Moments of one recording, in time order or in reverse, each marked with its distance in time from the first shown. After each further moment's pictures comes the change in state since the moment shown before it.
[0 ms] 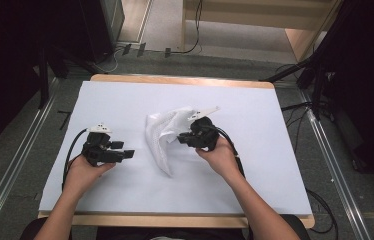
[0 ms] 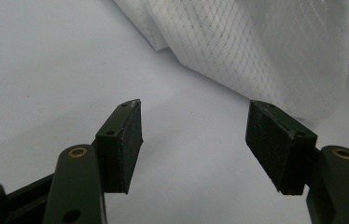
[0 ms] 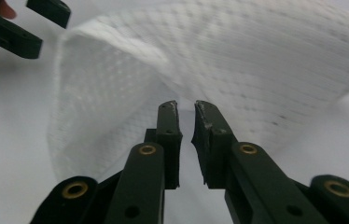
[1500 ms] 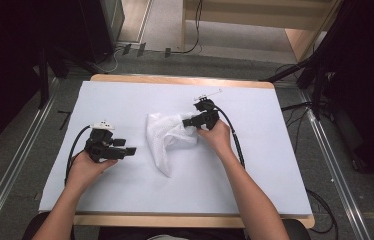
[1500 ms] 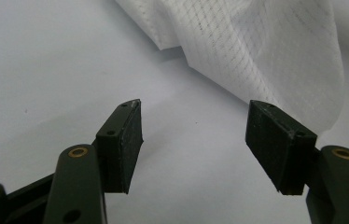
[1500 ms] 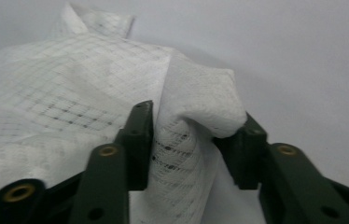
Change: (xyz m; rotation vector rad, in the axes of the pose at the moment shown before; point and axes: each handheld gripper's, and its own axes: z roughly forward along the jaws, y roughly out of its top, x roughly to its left) left arm 0.004 0.007 0.008 0.009 -0.010 0.006; right arm -0.088 0.019 0.055 0.064 -0.069 0.263
